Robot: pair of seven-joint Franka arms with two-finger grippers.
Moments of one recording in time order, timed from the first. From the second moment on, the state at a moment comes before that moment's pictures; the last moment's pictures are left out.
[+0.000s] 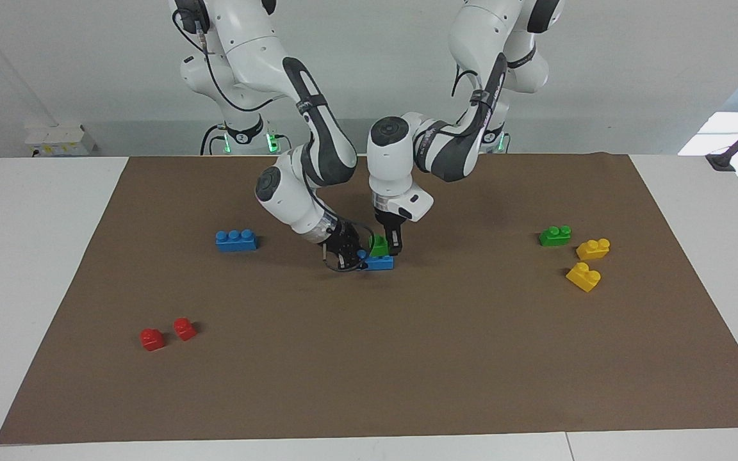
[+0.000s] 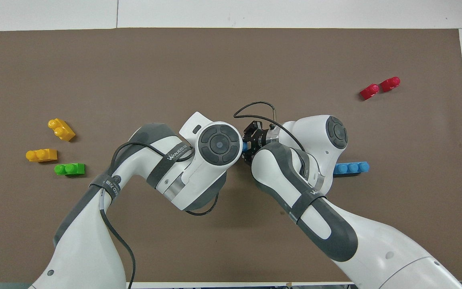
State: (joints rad) left arm -0.57 0.33 -0.15 -1.83 0.20 2.20 -2.40; right arm 0.51 0.37 -0.02 -2.02 0.89 2.50 1.38
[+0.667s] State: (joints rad) left arm -0.58 0.36 -0.15 -1.83 0.24 2.24 -2.41; right arm 0.51 0.37 -0.02 -2.02 0.89 2.50 1.38
